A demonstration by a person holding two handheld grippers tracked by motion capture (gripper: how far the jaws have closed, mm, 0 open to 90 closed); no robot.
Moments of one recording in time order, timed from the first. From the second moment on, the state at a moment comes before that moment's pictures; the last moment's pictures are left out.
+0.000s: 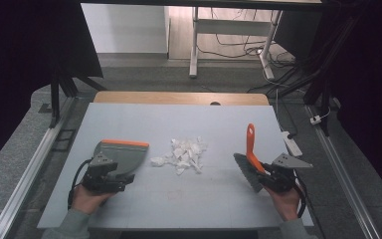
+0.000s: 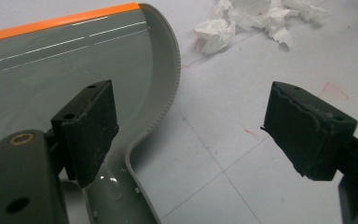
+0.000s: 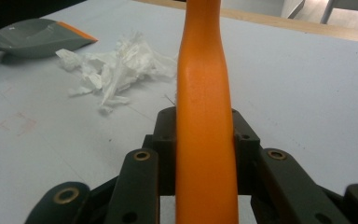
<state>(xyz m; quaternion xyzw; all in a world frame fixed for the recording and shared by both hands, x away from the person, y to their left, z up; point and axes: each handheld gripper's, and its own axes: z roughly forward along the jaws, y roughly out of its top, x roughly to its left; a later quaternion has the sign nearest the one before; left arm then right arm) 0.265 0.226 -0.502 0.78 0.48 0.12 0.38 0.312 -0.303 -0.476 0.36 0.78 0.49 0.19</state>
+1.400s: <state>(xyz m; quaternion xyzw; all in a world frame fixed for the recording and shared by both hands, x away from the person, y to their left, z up) 0.268 0.232 -0.464 0.76 0.53 0.14 0.34 0.314 -0.303 -0.476 0.37 0.77 0.49 0.18</state>
